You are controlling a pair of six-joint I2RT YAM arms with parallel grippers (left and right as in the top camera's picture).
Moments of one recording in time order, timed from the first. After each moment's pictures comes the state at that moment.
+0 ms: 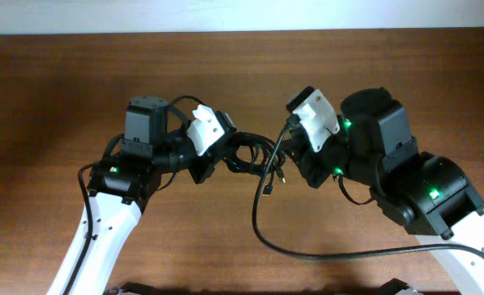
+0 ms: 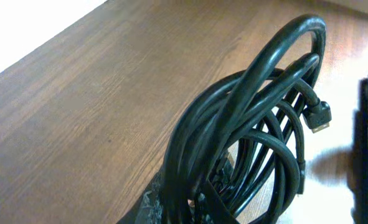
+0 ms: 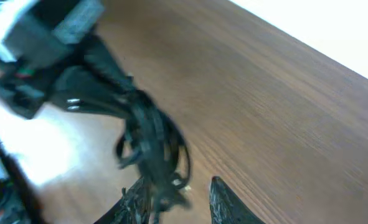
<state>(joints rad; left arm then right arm) -0.23 1.24 1.06 -0.58 0.74 0.53 0.55 1.22 1.46 -0.92 -0.22 -0.09</state>
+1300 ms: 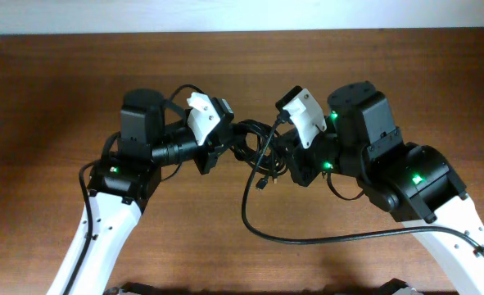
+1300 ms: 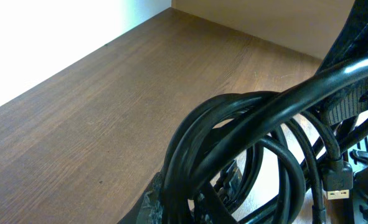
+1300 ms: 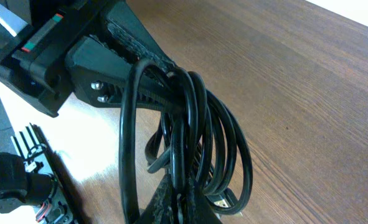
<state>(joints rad) -0.23 1.24 1.06 -0.40 0.83 0.34 0.55 1.28 1.46 -0.91 -0.36 -0.02</state>
